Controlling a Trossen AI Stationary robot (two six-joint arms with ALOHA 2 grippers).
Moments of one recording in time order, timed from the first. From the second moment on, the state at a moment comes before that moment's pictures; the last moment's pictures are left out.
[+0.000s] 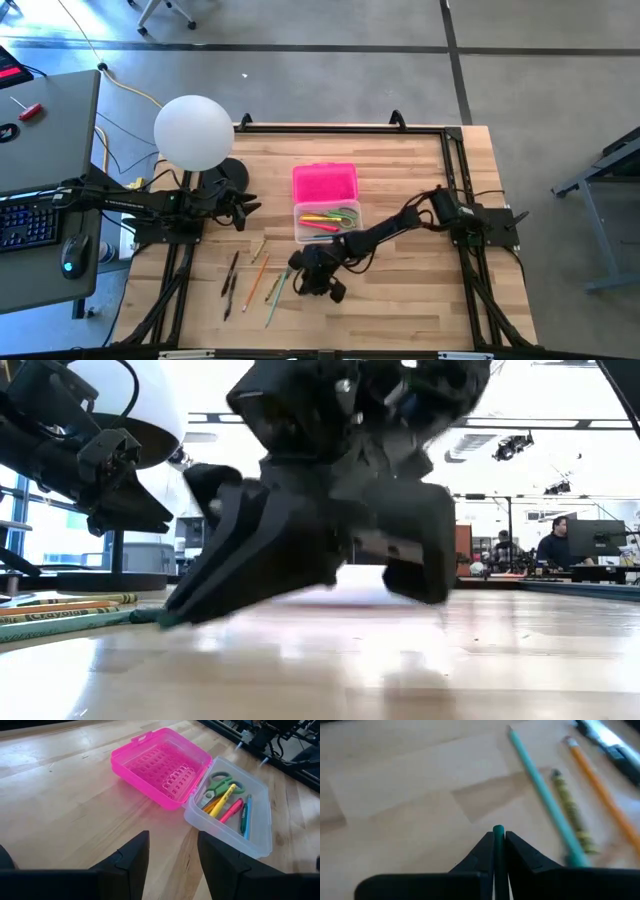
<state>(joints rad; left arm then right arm) -0.03 0.45 0.08 -0.06 -0.38 -0.55 0.27 2.22 1.39 0.15 -0.36 -0.63</state>
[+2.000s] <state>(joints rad) -0.03 0.45 0.31 -0.12 -0.07 -0.54 0.05 2.01 1.39 -0.07 -0.03 -0.39</state>
